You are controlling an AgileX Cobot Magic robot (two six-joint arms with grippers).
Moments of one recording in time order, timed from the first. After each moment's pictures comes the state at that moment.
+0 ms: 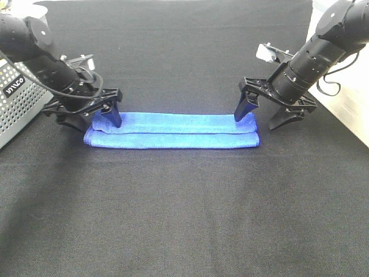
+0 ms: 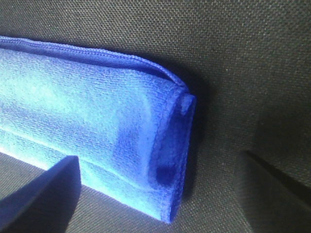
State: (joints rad) left arm -0.17 2.32 -1.64 -0.41 0.74 0.07; right arm 0.13 2.18 -1.51 0.49 0.80 -0.29
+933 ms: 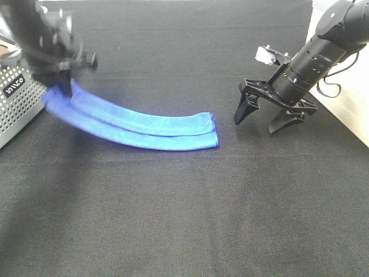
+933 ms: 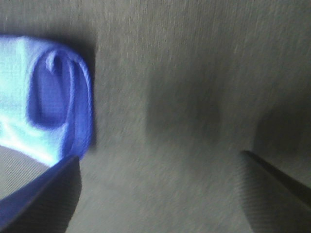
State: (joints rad) left arm -0.20 2.16 -1.84 -0.09 1.15 -0.15; right arm 0.13 2.18 -1.51 0.50 0.87 -0.28
